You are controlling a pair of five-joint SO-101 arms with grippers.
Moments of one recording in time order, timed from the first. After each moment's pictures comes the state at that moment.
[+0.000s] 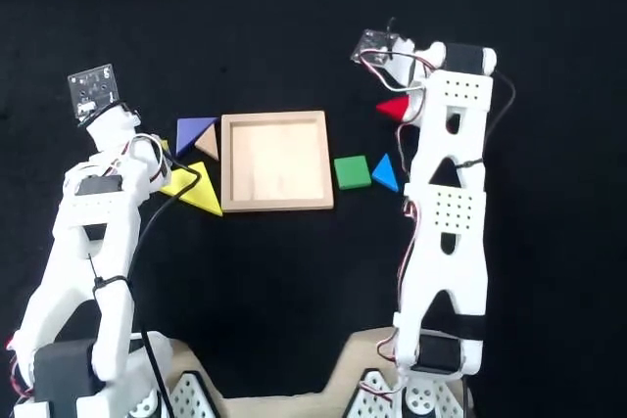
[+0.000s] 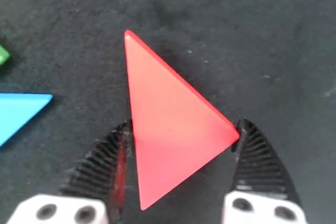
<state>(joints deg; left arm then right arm) -12.4 -19.2 51.4 25.9 8.7 7.2 75.1 -91.5 99.4 69.6</state>
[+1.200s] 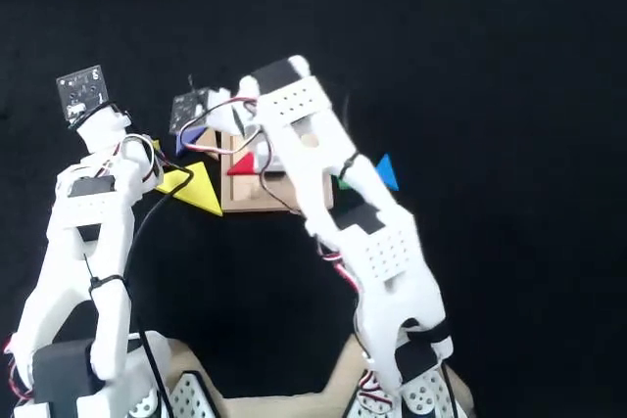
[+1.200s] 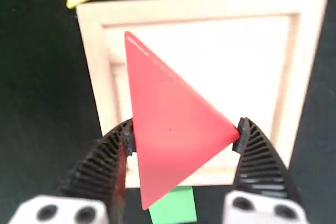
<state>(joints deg) -14.4 -19.2 51.4 25.9 8.7 -29.8 43.2 -38.3 90.5 61.4</state>
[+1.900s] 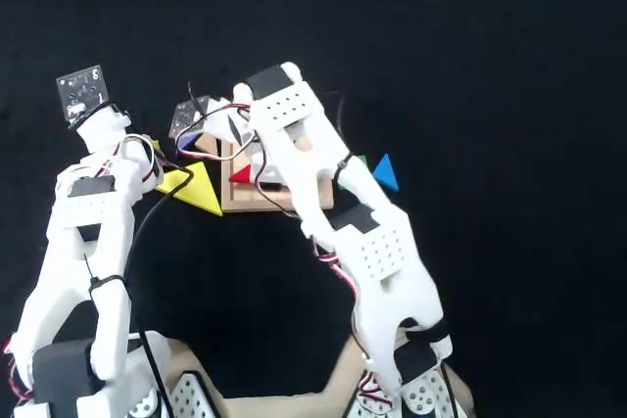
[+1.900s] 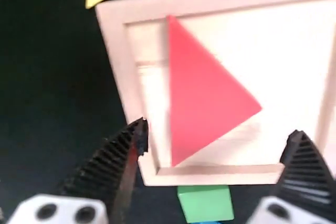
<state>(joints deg) -14.4 -19.2 51.4 25.9 8.7 -30.3 44.0 -37.7 96.2 55.3</state>
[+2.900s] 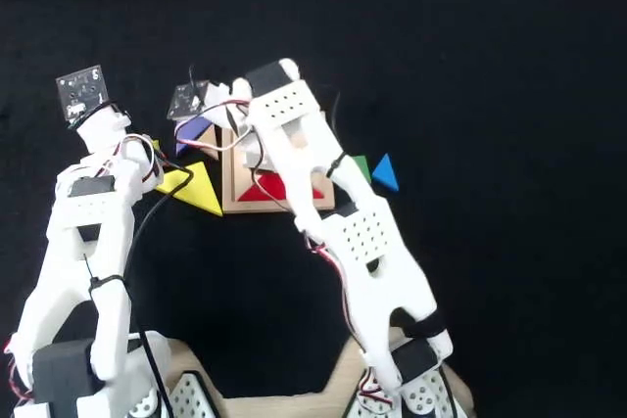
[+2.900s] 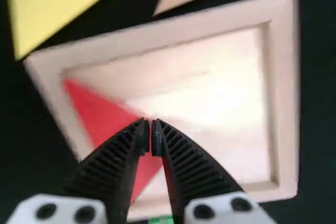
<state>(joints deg) -14.4 -19.2 51.4 25.9 8.7 -29.5 57.5 -59.2 97.5 51.6</state>
